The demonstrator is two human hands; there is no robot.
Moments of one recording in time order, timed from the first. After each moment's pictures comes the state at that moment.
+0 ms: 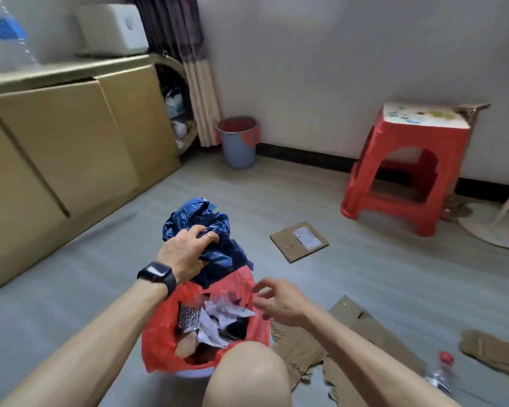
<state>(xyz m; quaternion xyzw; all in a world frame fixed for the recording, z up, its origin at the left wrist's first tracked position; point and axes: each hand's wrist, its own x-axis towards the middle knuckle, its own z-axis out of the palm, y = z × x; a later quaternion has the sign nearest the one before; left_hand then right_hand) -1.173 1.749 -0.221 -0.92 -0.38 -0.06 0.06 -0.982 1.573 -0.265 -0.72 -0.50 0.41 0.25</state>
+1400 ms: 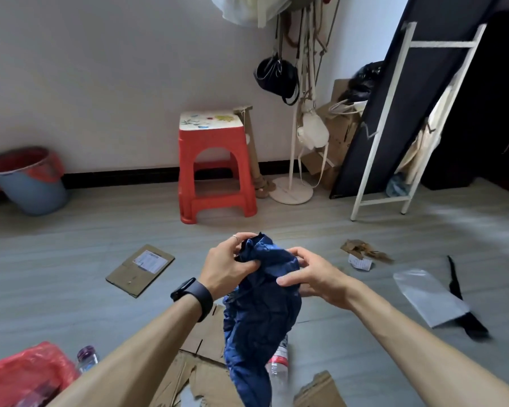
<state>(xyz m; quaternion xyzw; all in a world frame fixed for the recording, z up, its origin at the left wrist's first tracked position) -0.839 1.474 -0.201 -0.86 -0.12 -0.13 -0.47 -0.757 1.269 -0.190 -0.73 -0.17 0.38 0.54</state>
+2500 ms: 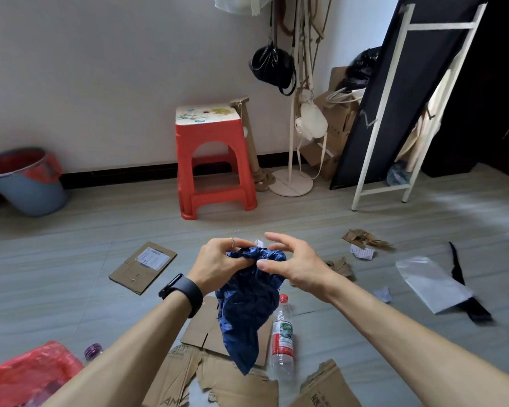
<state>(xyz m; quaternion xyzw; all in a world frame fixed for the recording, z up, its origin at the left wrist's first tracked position) -0.852 1.491 -0.196 -0.84 -0.13 -0.07 -0.52 -0.778 1.302 -0.192 -0.78 -0.21 0.24 0.53</state>
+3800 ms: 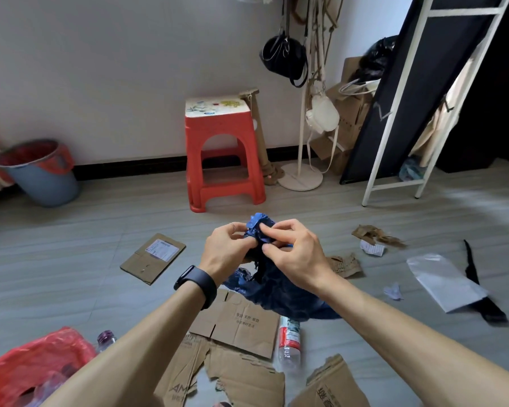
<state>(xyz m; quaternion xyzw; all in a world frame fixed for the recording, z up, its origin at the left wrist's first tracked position) -0.846 1.480 -0.187 -0.73 -0.23 -0.09 -0.63 -0.794 1.325 -0.186 -0.80 -0.27 0.05 0.53</state>
